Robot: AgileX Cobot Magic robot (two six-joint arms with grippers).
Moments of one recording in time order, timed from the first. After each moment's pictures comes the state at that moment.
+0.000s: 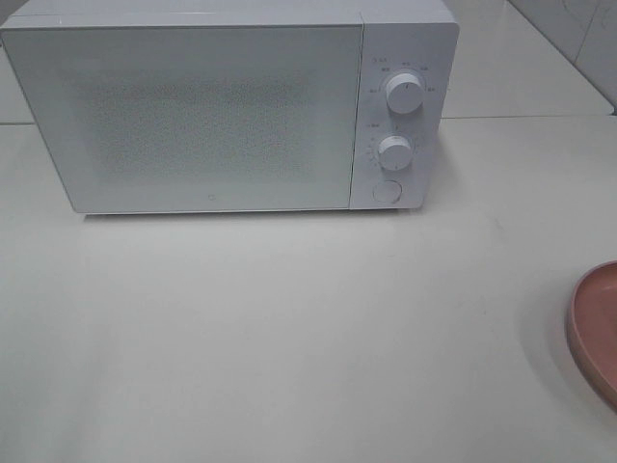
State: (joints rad) left arm 0.00 0.08 -0.52 -0.17 1.07 0.03; right arm 0.07 0.00 -0.50 -0.06 0.96 0.05
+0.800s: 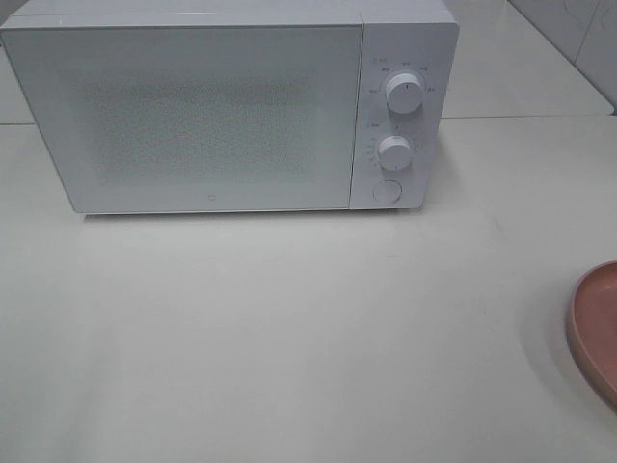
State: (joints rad) left arm 0.00 0.00 -0.52 -0.17 1.07 0.03; right arm 0.07 0.00 -0.50 -0.06 0.96 0.05
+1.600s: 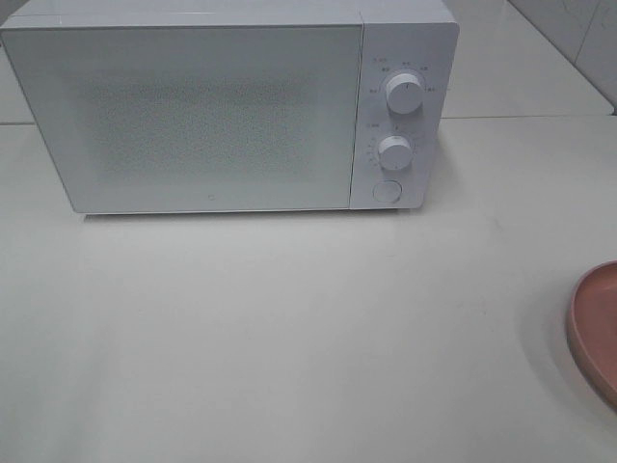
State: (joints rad) left arm 0.00 0.00 -0.52 -0.17 1.07 0.03; right arm 0.07 0.00 -0.50 -0.06 0.96 0.05
